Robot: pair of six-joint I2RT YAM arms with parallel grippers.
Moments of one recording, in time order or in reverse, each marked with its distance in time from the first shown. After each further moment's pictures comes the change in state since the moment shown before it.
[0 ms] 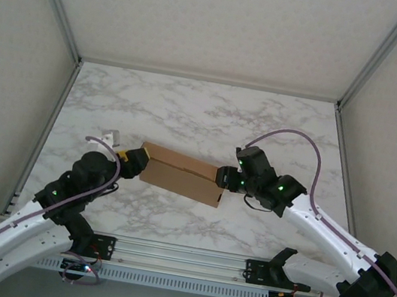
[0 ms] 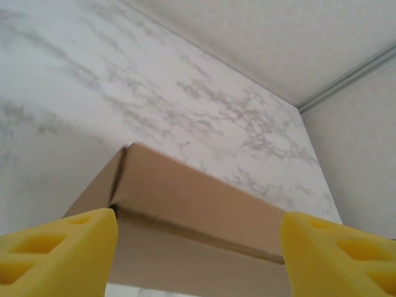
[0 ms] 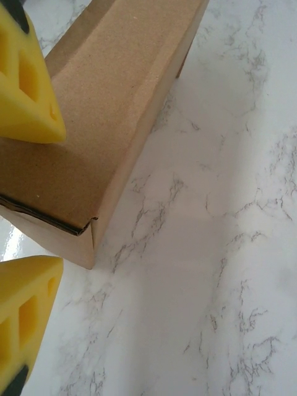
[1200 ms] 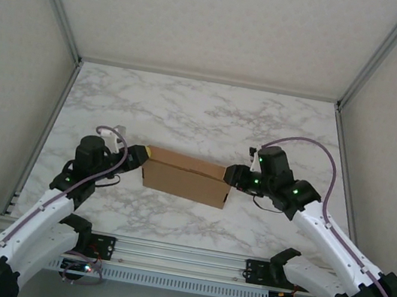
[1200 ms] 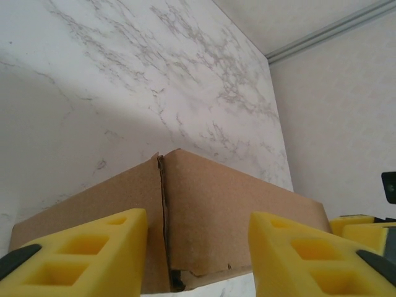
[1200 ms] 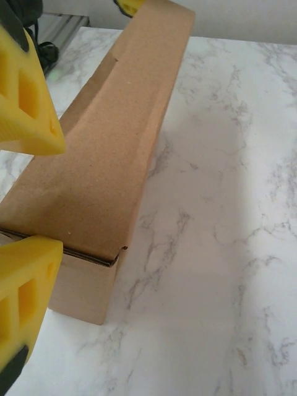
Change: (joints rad) left arm 0.397 0.176 -0.155 0.260 0.648 -0.086; right arm -0.183 -0.084 -0.064 0.057 -0.282 0.062
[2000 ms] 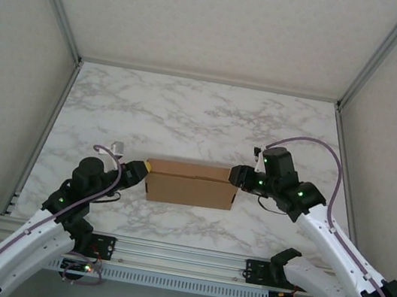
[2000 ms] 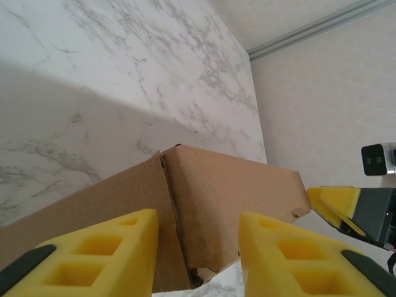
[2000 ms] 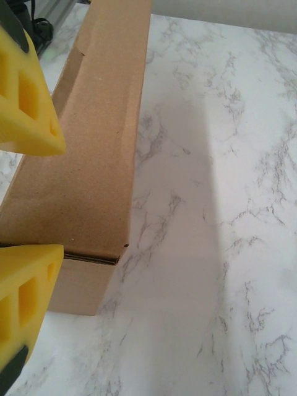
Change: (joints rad) left arm -0.216 -0.279 -0.117 -0.086 -0.181 -0.162; right arm -0.019 -0.061 -0.002 -0.057 0.034 -0.058
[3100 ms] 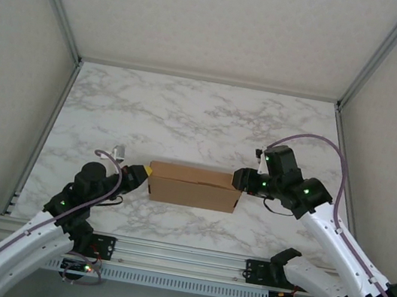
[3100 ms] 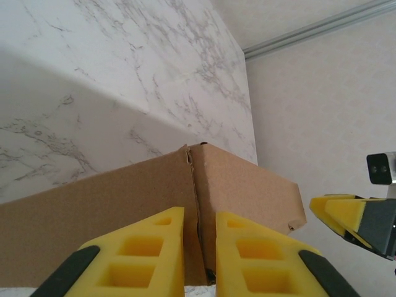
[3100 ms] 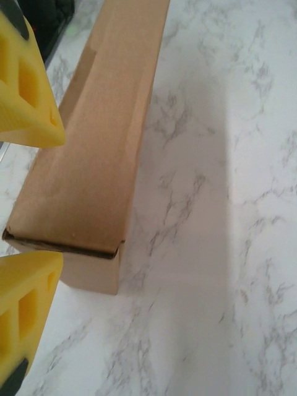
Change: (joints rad) left arm -0.064 -0.005 -0.037 0.030 -0.055 -0.080; right arm 0.006 0.027 0.117 -0.216 0.047 -0.066
